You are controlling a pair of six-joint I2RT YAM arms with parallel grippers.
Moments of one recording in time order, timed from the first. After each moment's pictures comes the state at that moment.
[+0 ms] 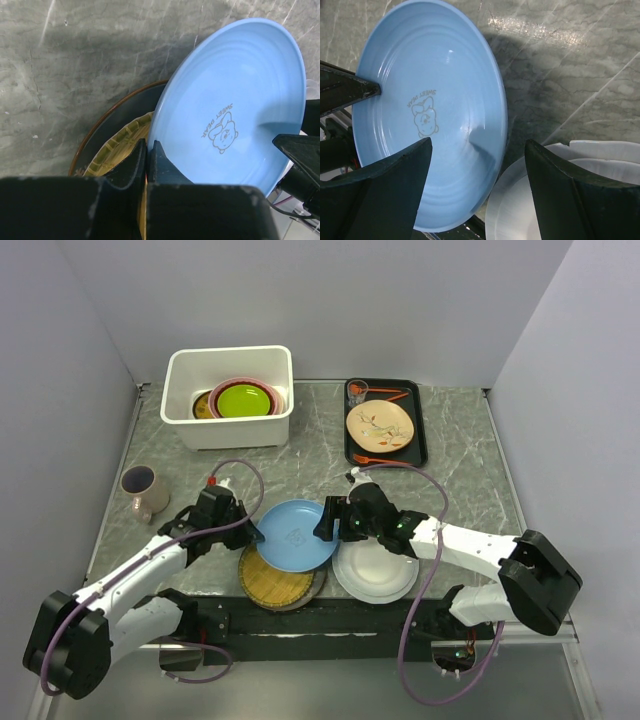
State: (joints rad) left arm -0.47 1.00 0.49 -0.34 0.17 -0.80; right arm 0.82 1.30 0.63 -0.03 -0.04 0.75
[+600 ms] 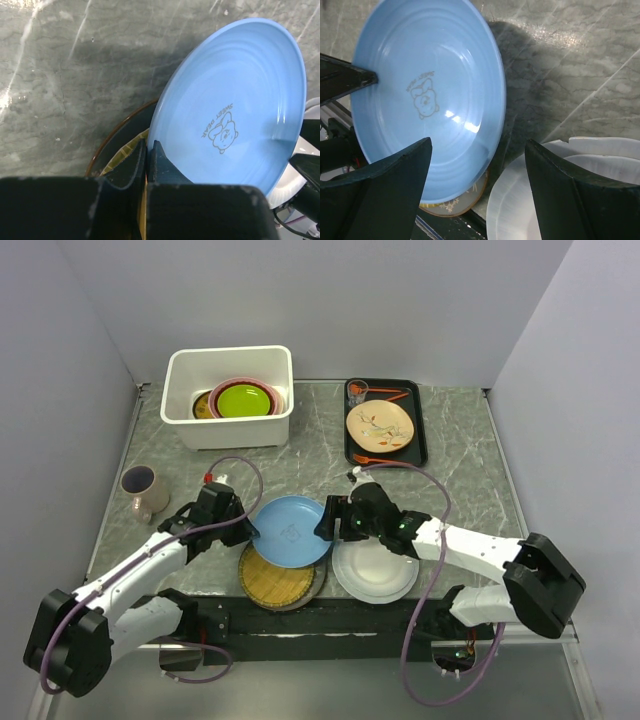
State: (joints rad) left arm -0.47 1.01 0.53 -0.38 0.08 -0.79; right arm 0.82 1.28 0.63 -0.05 -0.03 0.75
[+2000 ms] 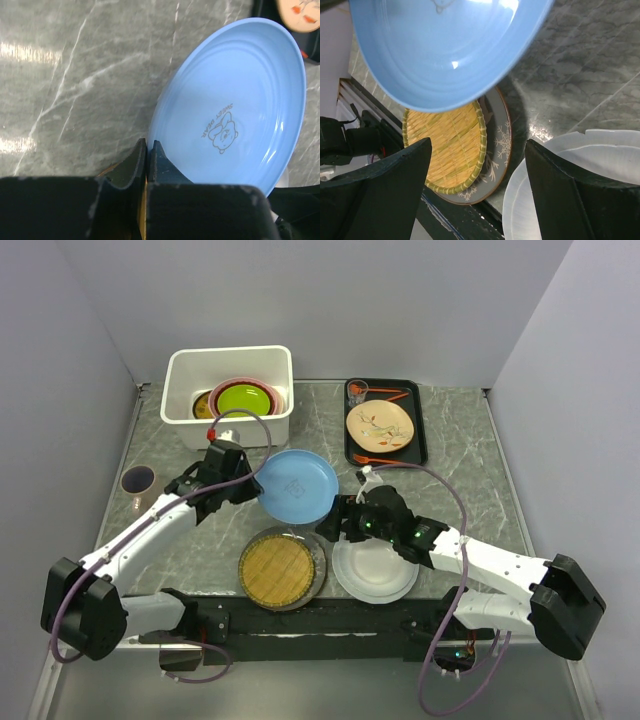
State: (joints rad) left arm -0.47 1.21 0.89 -0.43 -0.06 -0.74; right arm 0.82 1.12 0.58 -0.01 -0.07 0.75
